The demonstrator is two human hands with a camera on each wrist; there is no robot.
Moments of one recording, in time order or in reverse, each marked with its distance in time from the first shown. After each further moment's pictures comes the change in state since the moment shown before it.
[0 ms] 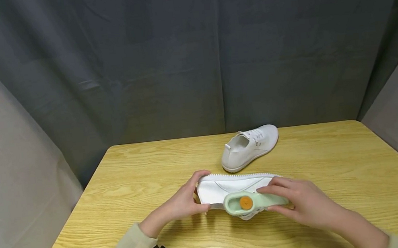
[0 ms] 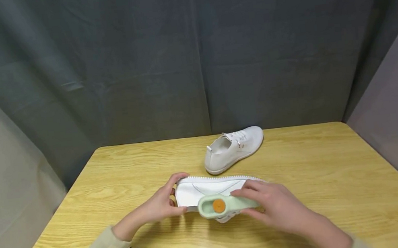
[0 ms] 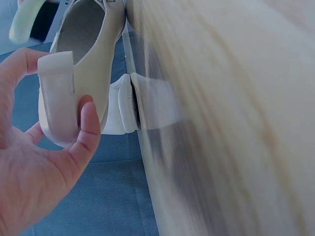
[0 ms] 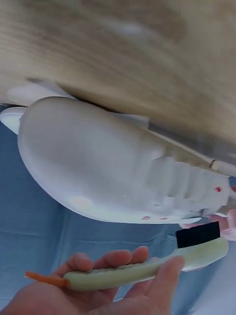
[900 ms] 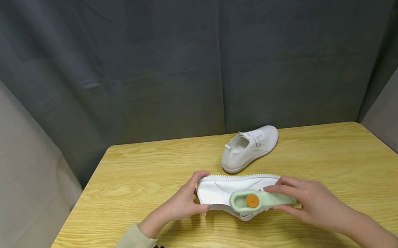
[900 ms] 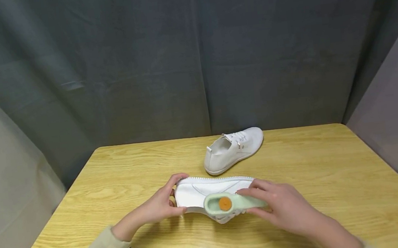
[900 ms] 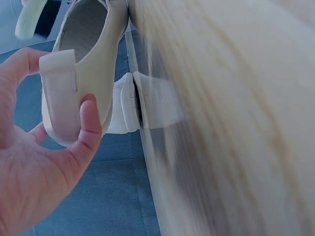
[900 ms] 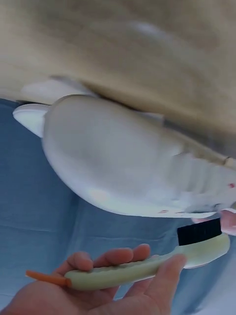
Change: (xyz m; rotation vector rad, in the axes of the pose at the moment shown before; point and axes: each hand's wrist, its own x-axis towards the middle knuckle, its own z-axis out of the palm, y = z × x) left_hand -0.001 0.000 0.000 0.004 0.013 0.009; right_hand -0.007 0.001 -0.012 -0.013 0.007 0.048
